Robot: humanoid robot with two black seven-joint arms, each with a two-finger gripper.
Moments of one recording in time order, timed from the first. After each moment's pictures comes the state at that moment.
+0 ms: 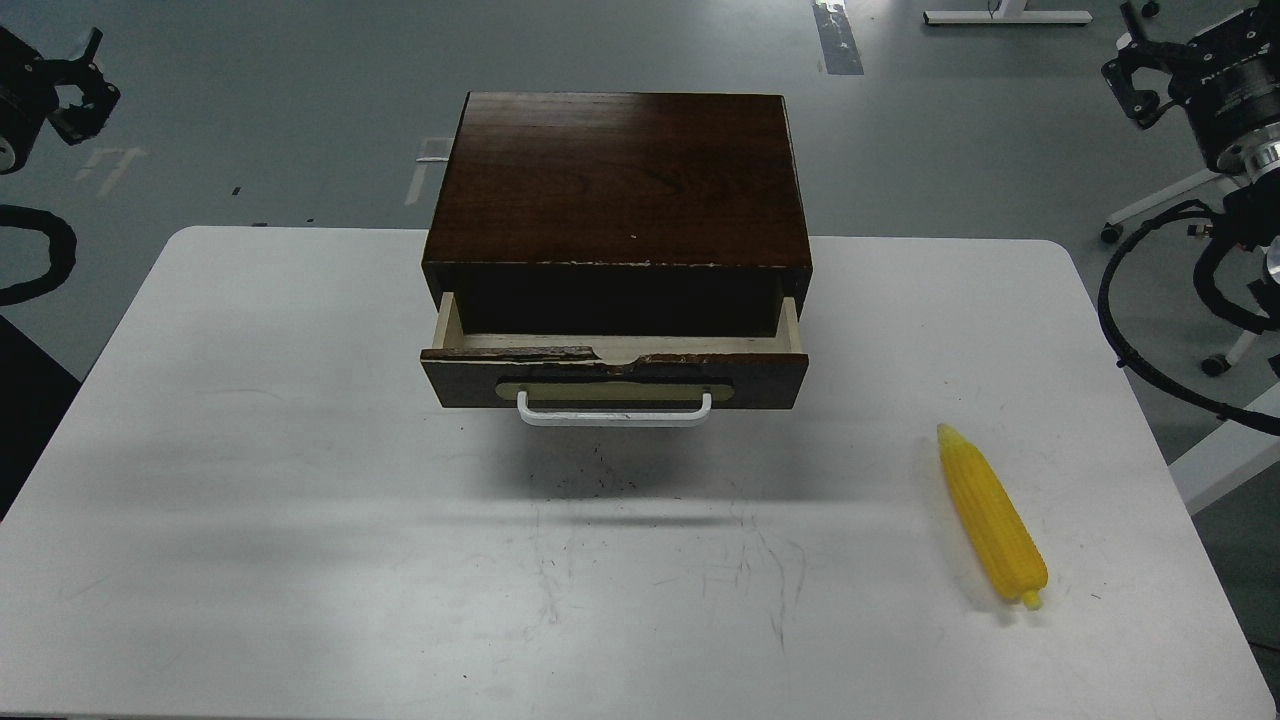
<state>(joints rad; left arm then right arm) -1.08 0.54 -0.54 -0.20 -0.25 -0.49 -0.27 0.94 -0.54 0.76 0.55 0.31 0.49 0.22</state>
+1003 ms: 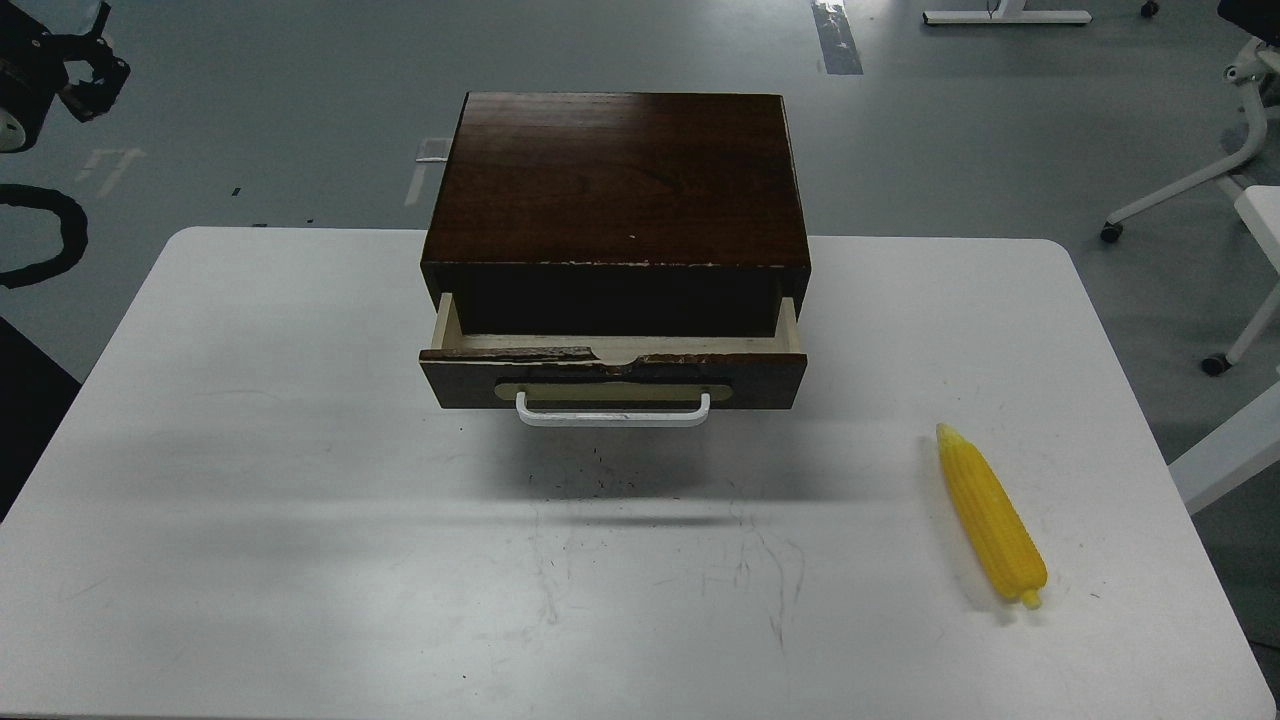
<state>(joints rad) -1.10 0.51 -0.55 -0.20 -0.25 -0.49 -0.27 1.31 -0.86 0.24 0.72 -0.19 0.46 0.21</state>
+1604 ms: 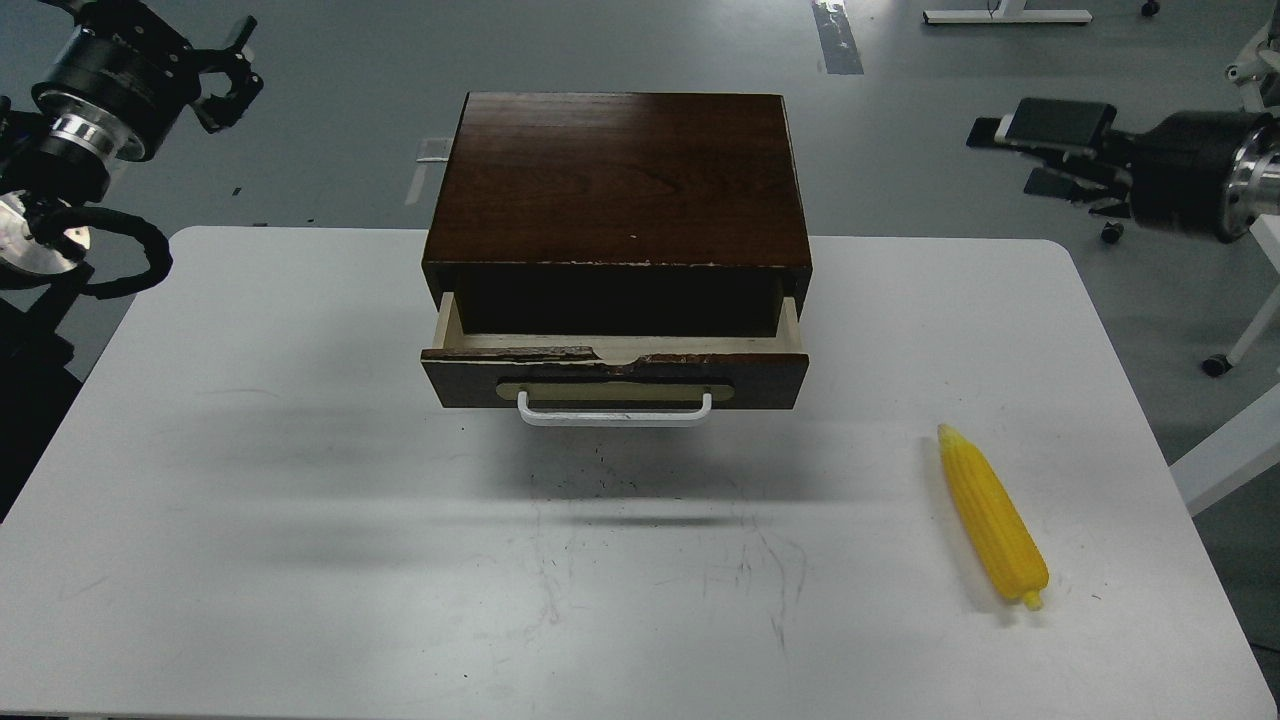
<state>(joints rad) -1.00 0.53 -0.56 -0.58 -0.24 -0.49 -0.25 1.32 -1.03 0.00 1.34 -0.82 0.42 0.11</state>
